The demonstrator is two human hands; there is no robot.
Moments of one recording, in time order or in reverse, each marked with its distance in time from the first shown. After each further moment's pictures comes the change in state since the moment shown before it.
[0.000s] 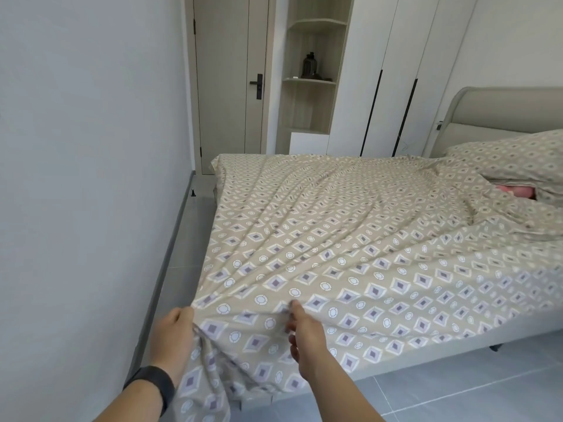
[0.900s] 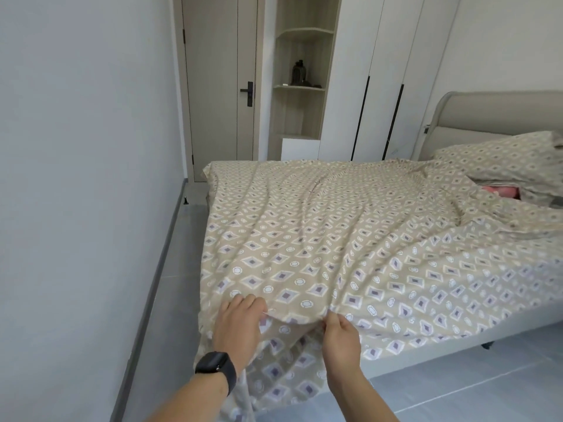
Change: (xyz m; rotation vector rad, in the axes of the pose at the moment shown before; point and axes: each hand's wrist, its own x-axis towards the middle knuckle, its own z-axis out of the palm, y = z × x) left_hand -0.025 0.022 0.088 0.888 -0.168 0.990; right_hand -0.042 -0.022 -0.052 -0.088 0.261 -0.319
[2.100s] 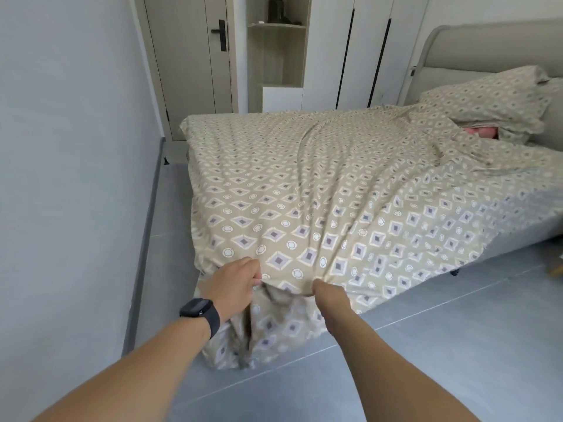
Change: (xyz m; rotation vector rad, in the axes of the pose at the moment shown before) left_hand -0.025 0.003 -0.015 -0.201 -0.303 0.121; right_hand 0.001 0.039 -0.029 -0.323 -0.112 0.349
